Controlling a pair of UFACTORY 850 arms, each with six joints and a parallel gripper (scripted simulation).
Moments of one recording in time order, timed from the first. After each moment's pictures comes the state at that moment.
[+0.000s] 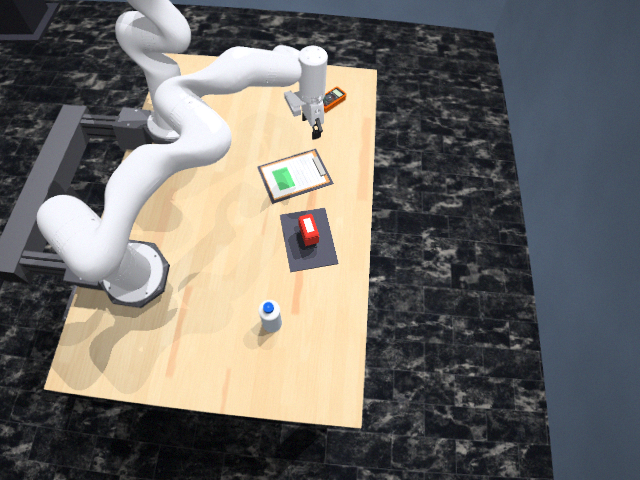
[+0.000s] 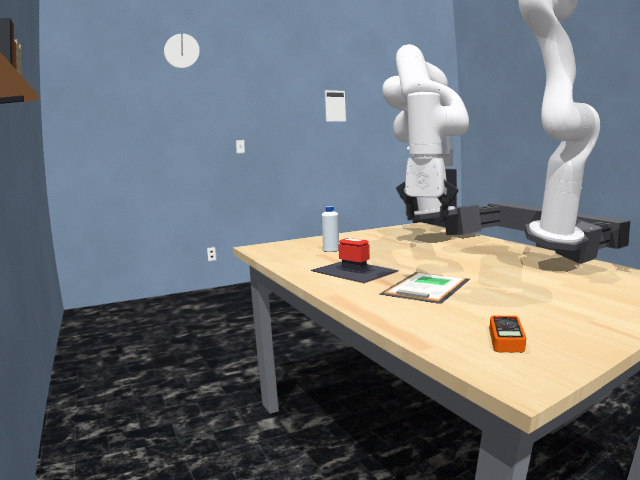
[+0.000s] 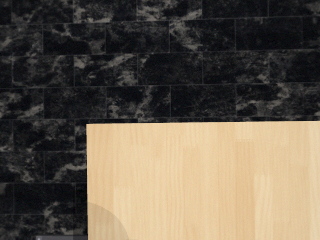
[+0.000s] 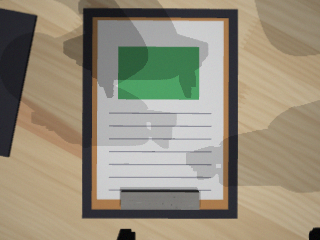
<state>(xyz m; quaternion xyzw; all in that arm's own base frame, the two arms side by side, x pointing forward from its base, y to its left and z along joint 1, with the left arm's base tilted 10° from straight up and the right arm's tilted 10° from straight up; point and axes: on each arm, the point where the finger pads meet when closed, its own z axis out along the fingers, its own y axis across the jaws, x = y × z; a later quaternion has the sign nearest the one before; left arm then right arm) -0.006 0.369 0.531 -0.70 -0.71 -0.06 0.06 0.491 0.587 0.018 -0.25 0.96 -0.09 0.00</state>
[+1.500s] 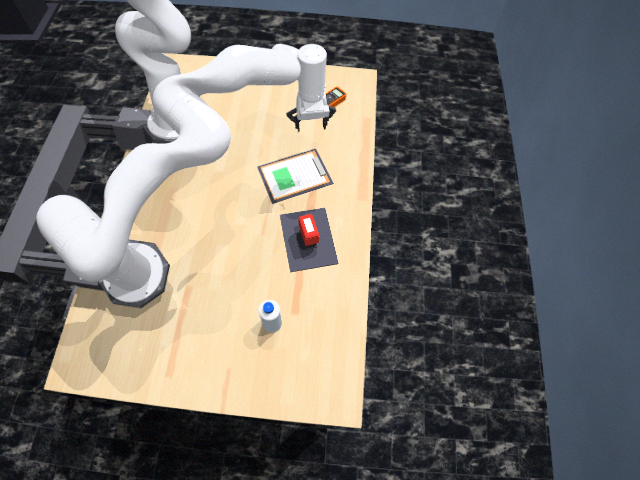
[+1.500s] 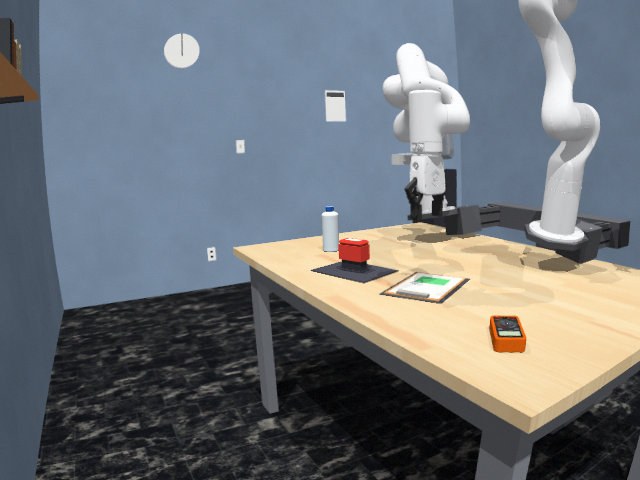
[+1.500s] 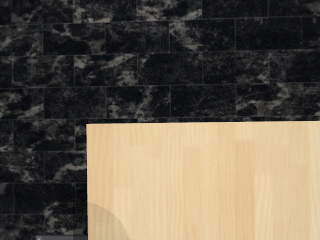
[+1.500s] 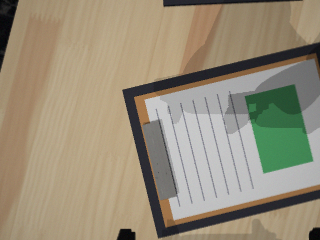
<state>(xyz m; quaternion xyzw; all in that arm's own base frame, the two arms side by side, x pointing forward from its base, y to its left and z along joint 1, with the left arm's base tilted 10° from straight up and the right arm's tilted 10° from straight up) -0.006 0.369 0.531 -0.70 -0.71 -0.06 0.06 0.491 0.588 0.024 -0.79 0.60 -0.07 -0.05</state>
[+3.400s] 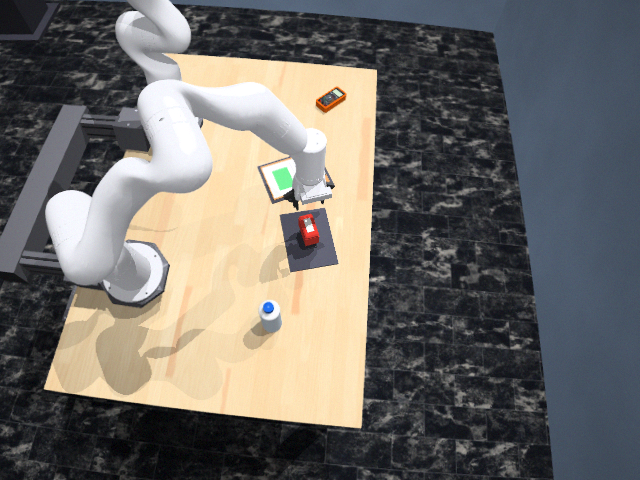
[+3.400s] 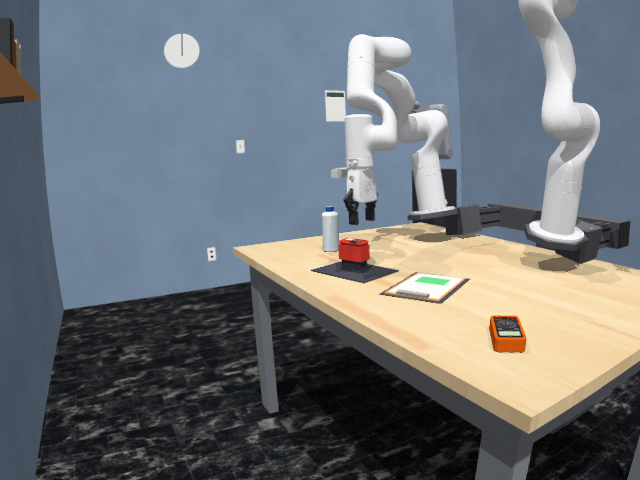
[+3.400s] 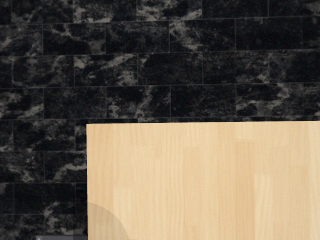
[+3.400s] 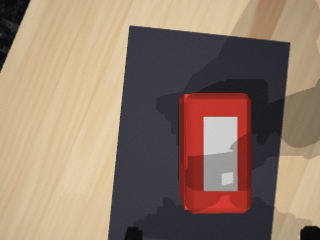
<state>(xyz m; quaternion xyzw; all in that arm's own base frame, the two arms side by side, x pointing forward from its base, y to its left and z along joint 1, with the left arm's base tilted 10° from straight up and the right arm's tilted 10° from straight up) -0.006 0.369 0.531 -0.70 -0.71 -0.06 0.06 0.520 0.302 0.030 -0.83 0.54 -0.06 -0.06</state>
